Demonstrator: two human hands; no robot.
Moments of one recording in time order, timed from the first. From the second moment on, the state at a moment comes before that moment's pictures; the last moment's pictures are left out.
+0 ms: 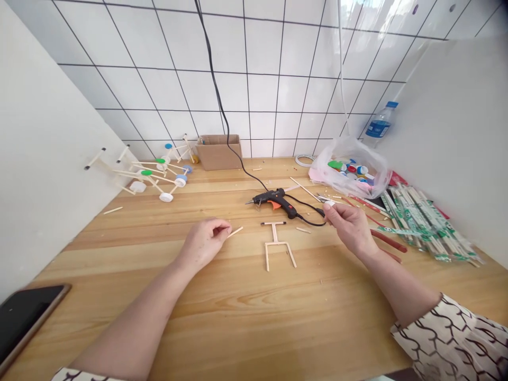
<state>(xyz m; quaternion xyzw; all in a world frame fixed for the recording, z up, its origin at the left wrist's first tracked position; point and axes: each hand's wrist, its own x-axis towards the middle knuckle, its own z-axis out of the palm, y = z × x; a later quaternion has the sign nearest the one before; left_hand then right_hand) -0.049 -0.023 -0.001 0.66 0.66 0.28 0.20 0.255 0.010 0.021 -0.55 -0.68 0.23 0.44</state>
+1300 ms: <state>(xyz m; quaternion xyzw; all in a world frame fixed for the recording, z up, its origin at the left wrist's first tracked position) -0.045 -0.029 -0.011 0.71 0.63 0.28 0.14 0.294 0.036 -0.001 -0.56 -0.72 0.04 0.40</state>
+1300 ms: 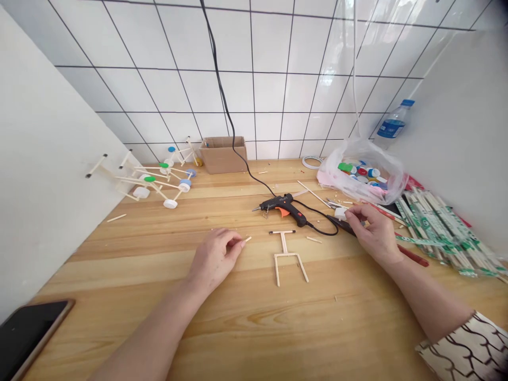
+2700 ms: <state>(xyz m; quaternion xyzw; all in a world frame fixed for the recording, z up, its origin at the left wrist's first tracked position) -0.044 -0.026 -0.012 0.74 0.63 0.19 0.12 0.262 0.007 -0.015 -0.42 -0.85 0.12 0.30</state>
